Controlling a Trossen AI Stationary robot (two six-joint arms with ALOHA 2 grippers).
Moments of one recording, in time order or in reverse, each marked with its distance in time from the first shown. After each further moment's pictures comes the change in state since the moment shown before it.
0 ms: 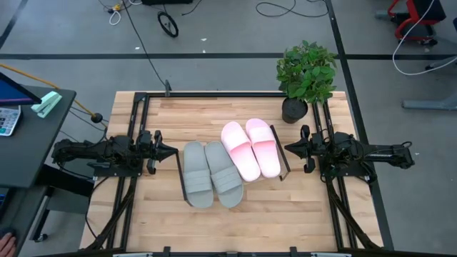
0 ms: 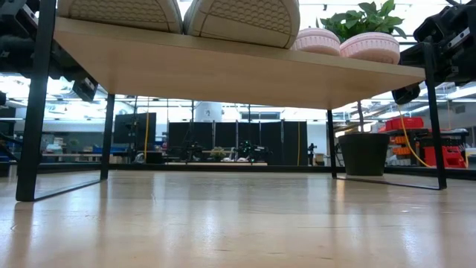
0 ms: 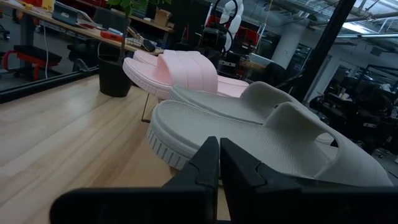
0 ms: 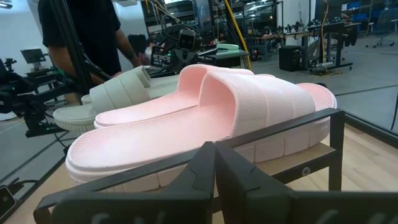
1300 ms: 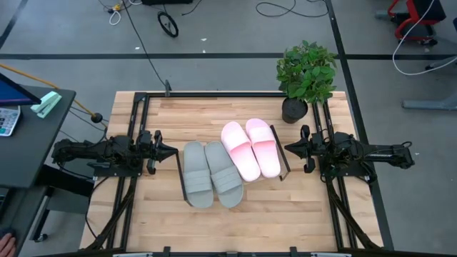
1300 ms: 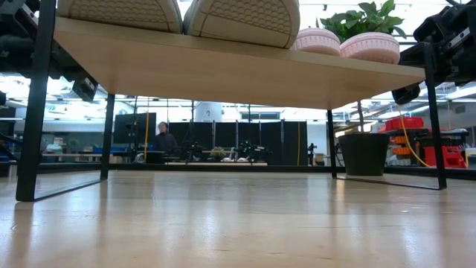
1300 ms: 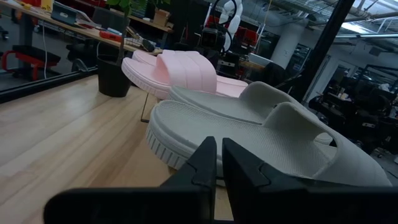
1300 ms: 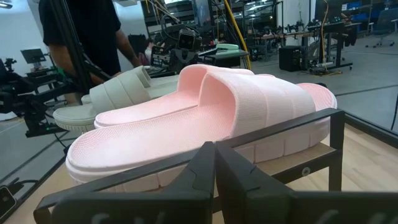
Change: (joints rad) left arm 0.000 0.000 0.000 0.000 0.001 0.000; right arm 0.000 0.000 0.000 0.000 0.000 0.000
